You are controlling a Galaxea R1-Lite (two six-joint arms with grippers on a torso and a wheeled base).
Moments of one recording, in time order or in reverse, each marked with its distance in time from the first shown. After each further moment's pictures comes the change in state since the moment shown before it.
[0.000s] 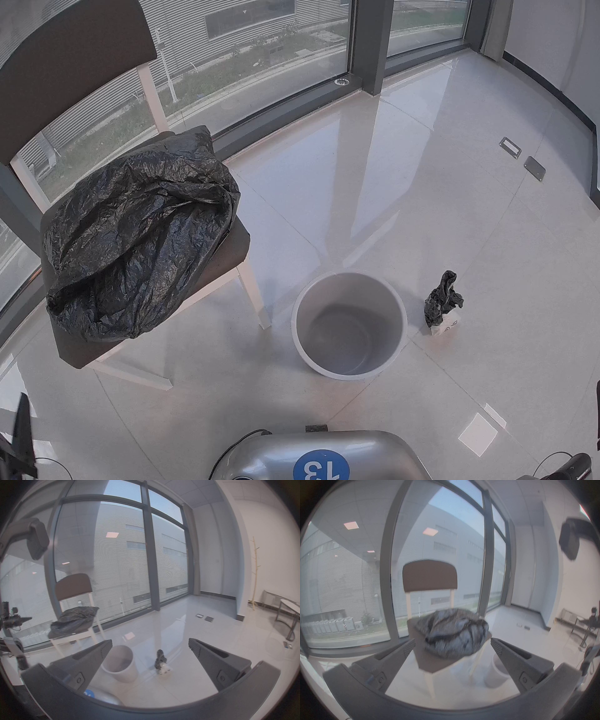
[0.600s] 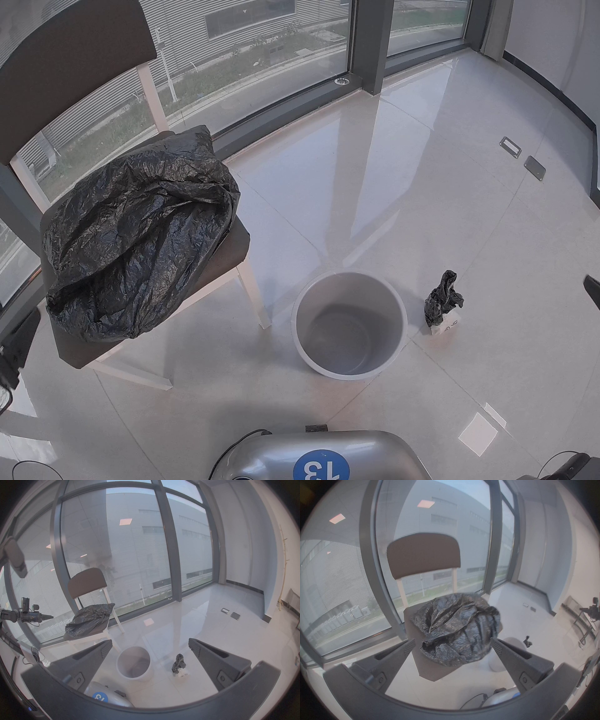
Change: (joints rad) left arm -0.009 0.571 -0.340 0.083 0.032 0.030; right arm 0.059 0.643 -0.315 -0.164 0.184 -0.038
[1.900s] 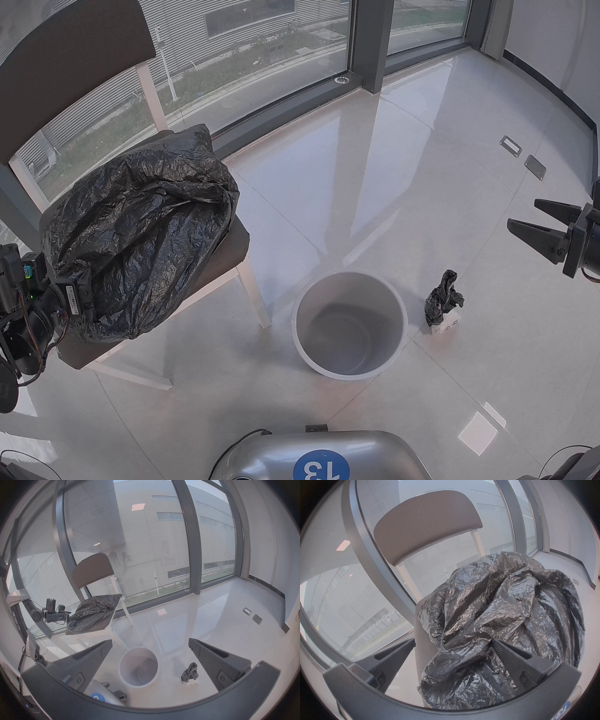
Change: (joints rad) left arm -0.031 0.743 0.078 -0.705 0.404 0.150; right arm 0.130 0.480 -0.250 -0.094 0.037 -0.083
